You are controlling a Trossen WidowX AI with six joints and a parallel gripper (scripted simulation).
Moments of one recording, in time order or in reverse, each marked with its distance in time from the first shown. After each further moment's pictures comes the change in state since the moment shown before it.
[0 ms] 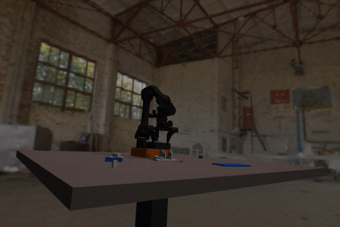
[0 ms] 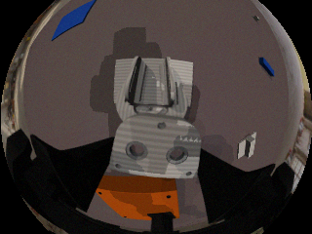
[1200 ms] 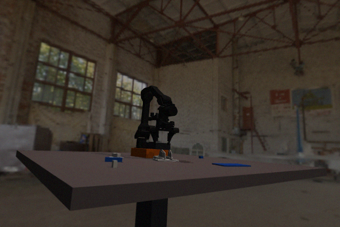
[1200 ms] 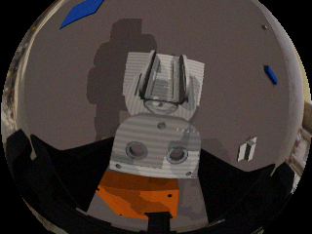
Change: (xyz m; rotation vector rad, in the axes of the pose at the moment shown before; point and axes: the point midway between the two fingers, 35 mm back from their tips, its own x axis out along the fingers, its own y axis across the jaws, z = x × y) arm 0.000 0.011 -0.008 -0.077 0.002 0.002
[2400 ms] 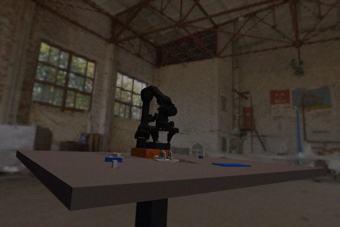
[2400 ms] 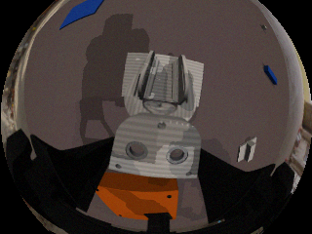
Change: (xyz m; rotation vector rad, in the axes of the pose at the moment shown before) arm 0.001 -0.001 0.000 0.001 -0.006 0.001
